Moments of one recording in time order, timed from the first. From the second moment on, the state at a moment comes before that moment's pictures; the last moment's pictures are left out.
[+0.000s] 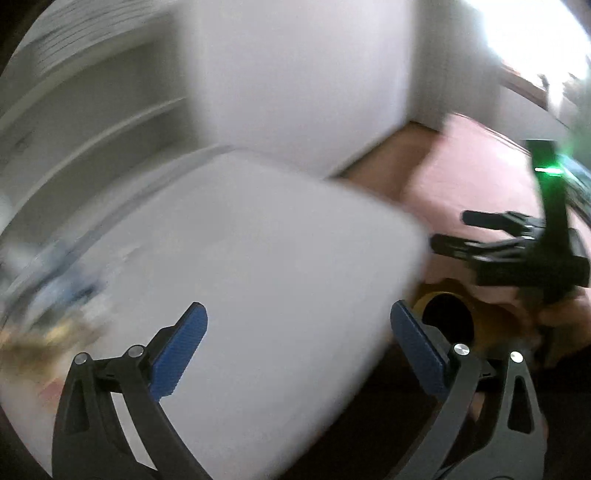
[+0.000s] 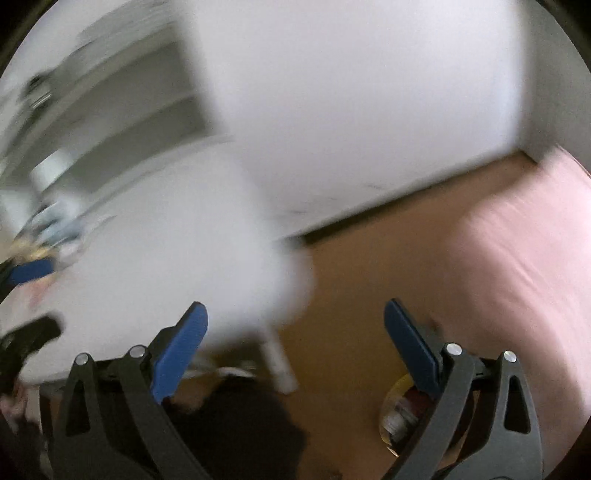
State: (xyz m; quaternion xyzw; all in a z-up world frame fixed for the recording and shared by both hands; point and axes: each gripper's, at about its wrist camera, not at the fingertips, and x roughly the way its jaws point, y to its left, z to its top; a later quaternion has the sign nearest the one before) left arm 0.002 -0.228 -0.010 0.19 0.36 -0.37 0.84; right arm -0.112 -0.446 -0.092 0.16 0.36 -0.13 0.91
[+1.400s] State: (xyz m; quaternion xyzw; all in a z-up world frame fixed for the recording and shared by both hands) left arm 0.086 0.046 -0.041 0.05 0.43 -0.13 0.89; right arm 0.091 -0.169 0.005 -0.02 0.32 0.15 0.93
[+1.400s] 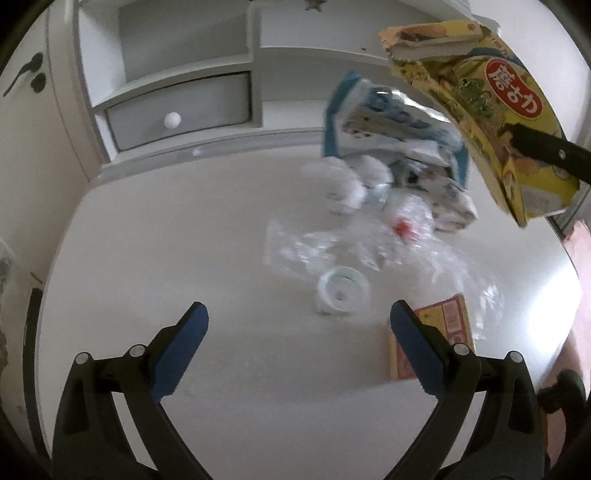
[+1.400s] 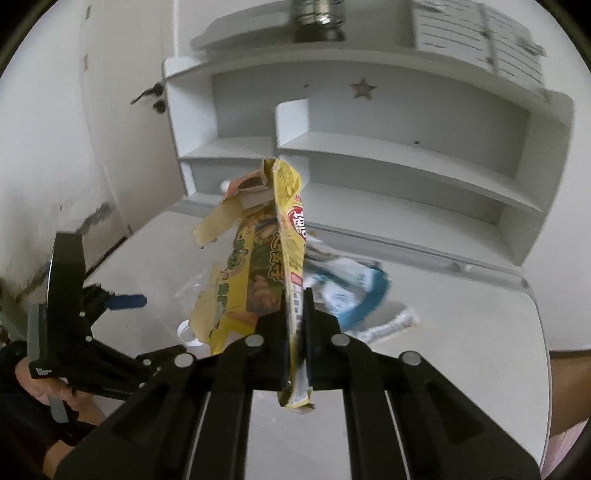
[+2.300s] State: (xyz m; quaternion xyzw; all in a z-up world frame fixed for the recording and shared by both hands) left arm 0.043 -0.023 -0.041 0.10 0.43 -0.21 0.87; right arm -0.024 -0.318 -0.043 0.10 0.34 0.04 0.93
